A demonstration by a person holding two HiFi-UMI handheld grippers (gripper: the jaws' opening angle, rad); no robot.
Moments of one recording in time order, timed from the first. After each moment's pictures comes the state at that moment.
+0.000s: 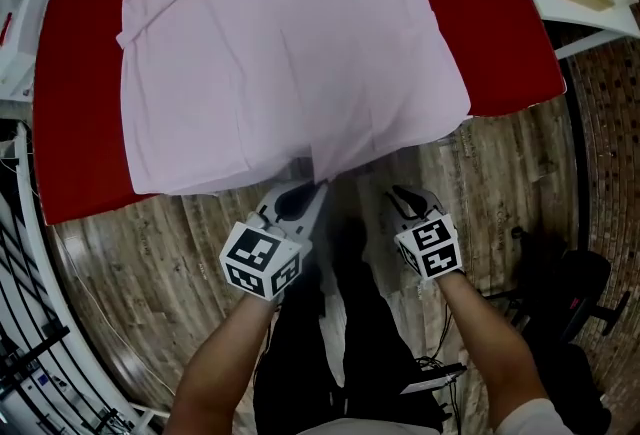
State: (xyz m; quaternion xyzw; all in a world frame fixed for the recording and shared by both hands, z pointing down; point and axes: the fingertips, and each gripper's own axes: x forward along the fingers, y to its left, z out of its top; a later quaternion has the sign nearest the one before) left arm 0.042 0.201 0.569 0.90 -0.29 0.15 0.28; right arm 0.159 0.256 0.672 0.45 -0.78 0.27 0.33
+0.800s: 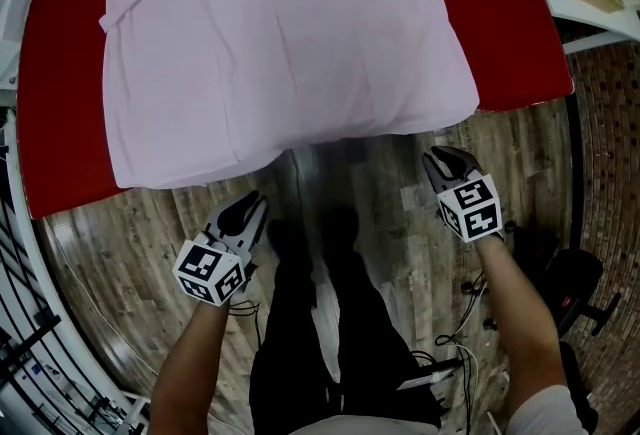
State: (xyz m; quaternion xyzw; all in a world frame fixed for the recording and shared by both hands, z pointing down) left arm -0.064 0.229 0.631 0.87 -0.34 0.19 0.31; right arm 0.255 0.208 0.671 0.46 -0.77 0.23 0.38
